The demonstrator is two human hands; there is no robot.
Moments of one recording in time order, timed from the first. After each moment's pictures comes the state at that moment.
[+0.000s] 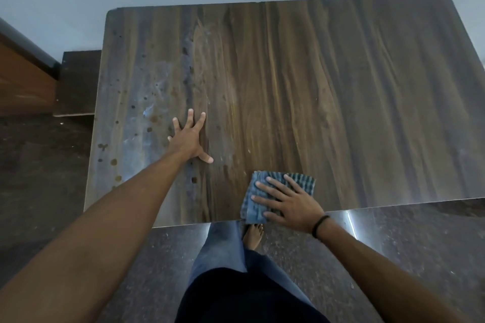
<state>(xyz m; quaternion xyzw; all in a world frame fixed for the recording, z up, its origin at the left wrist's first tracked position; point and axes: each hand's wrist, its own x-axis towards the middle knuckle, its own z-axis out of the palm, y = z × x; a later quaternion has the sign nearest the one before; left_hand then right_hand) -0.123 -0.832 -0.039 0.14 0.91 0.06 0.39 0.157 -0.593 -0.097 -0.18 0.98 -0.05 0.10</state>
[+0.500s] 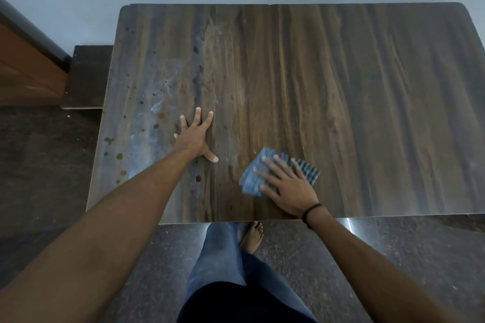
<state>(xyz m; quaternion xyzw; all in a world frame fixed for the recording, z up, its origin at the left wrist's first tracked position) -0.126 -0.834 -0.046 0.14 0.91 0.06 0.38 0.103 -0.600 -0.091 -0.05 0.99 -0.10 0.11</state>
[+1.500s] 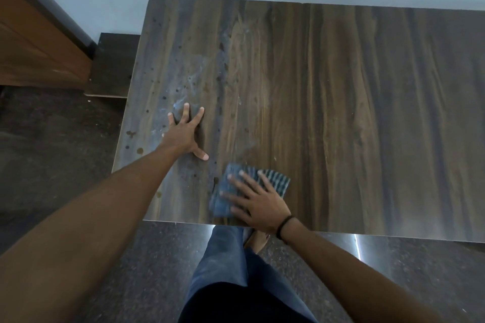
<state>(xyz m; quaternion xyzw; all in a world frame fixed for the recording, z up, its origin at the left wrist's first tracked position) -0.160 -0.909 -0.049 0.10 0.92 0.05 0.38 0.079 -0.706 -0.092 -0.20 0.97 -0.10 0.13</state>
